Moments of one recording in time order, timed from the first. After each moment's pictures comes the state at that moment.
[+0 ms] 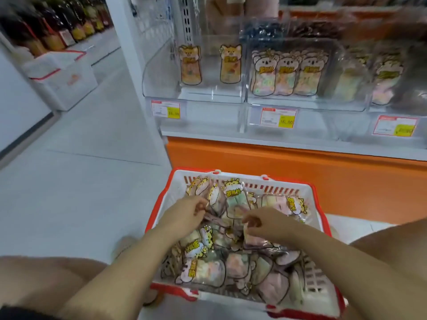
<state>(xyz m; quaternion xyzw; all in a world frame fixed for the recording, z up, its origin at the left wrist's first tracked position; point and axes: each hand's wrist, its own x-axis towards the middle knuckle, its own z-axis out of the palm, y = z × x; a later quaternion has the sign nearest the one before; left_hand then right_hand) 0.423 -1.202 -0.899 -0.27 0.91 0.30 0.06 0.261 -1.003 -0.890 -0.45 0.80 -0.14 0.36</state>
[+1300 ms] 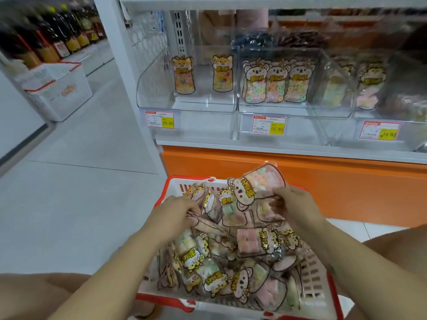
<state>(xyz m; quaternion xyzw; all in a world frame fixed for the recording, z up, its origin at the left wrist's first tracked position) 0.431 -1.207 -0.860 -0.24 0.94 0.22 0.07 0.242 -0.987 -0.853 -0.01 0.71 -0.64 0.31</state>
